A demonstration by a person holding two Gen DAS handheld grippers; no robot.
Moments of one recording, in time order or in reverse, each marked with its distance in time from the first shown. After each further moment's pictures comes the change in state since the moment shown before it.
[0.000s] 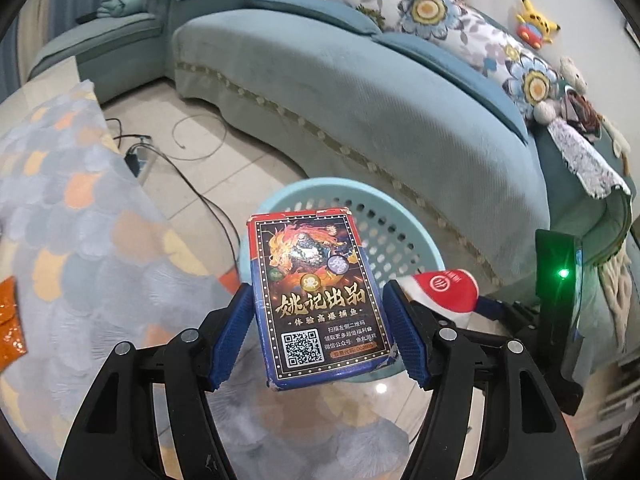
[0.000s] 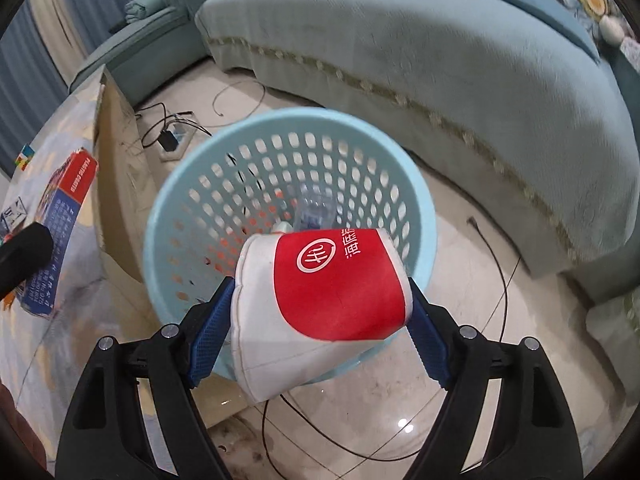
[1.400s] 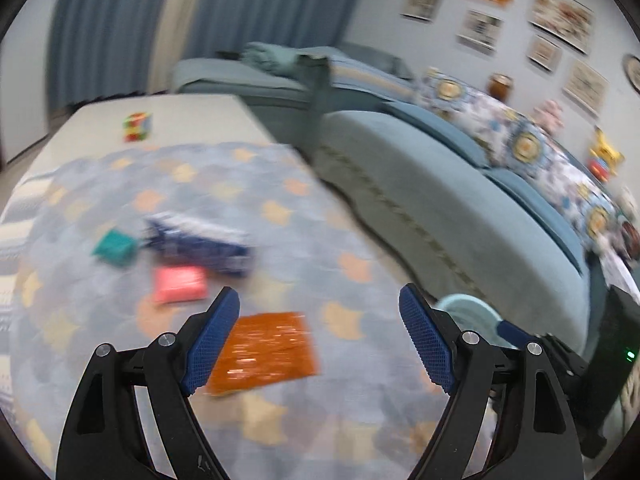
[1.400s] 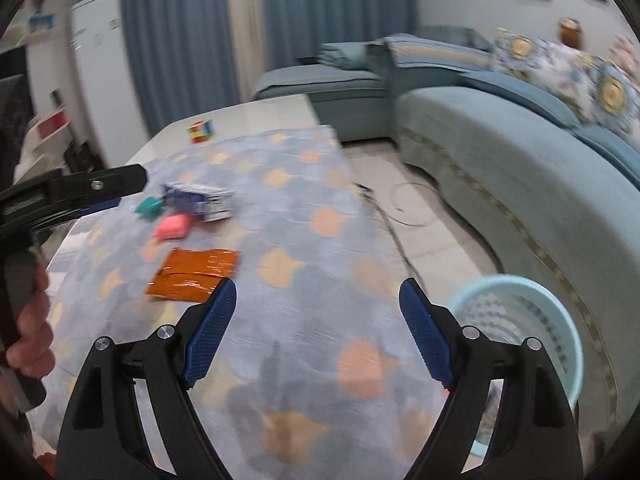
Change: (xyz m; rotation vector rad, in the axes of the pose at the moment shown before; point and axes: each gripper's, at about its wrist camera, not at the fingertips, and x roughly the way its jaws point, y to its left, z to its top) left arm -0.203 0.206 -0.024 -0.295 -0.347 0.262; right arm -0.101 0.248 -0.015 -0.493 -0.325 0.363
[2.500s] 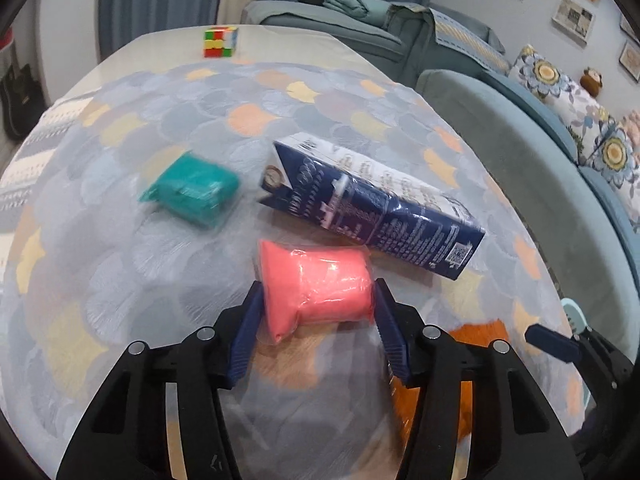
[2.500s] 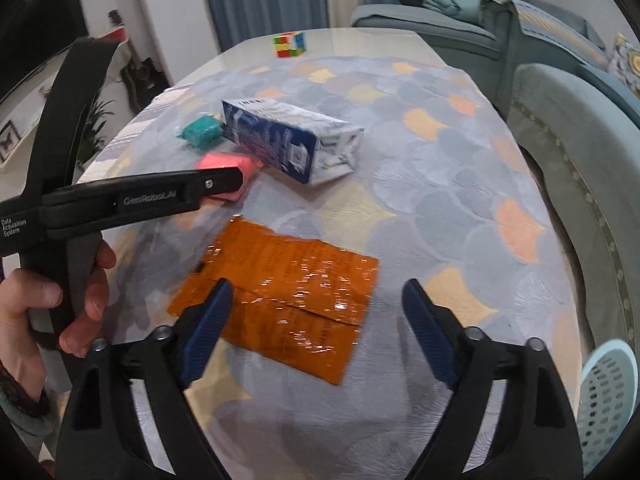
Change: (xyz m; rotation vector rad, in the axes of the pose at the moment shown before) left arm 0.095 0.126 -0.014 -0.132 0.159 0.195; right arm 0.143 0.097 0.013 -0.196 0.237 0.225
